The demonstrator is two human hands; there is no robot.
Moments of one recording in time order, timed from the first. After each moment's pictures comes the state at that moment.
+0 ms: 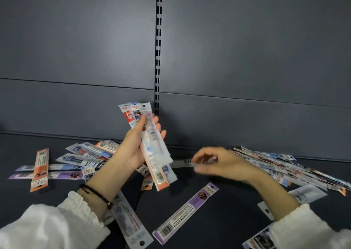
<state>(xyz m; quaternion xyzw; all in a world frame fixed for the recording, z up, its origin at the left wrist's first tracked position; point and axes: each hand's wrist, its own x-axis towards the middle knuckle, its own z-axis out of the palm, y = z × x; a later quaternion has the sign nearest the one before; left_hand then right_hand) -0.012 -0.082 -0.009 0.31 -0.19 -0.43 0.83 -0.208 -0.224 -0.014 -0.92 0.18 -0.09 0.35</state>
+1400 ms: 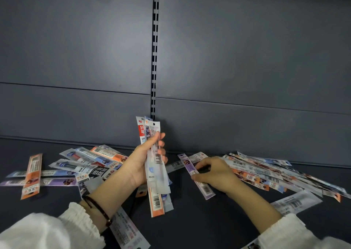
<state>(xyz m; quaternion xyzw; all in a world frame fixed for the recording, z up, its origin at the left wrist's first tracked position) -0.031 -0.091 -0.027 0.34 -0.20 -0.49 0.78 -0.191 -0.228 -0.047 -0.86 0.35 -0.16 0.32</state>
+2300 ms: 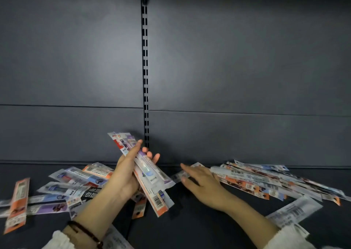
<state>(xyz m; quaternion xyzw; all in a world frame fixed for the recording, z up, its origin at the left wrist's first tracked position) -0.014 -0.094 -0.019 0.33 -0.17 -0.40 0.84 -0.181 -0.219 -0.052 -0.93 0.26 -0.12 0.23</state>
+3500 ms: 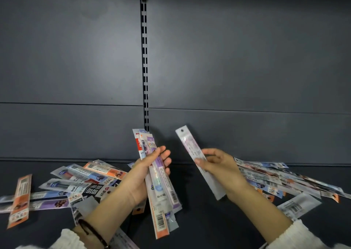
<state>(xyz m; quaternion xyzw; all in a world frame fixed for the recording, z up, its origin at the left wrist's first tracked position) -0.038 -0.095 -0.026 0.37 -0.20 -0.49 0.76 -0.199 -0.218 -0.019 -0.69 0.29 -0.35 0.57</state>
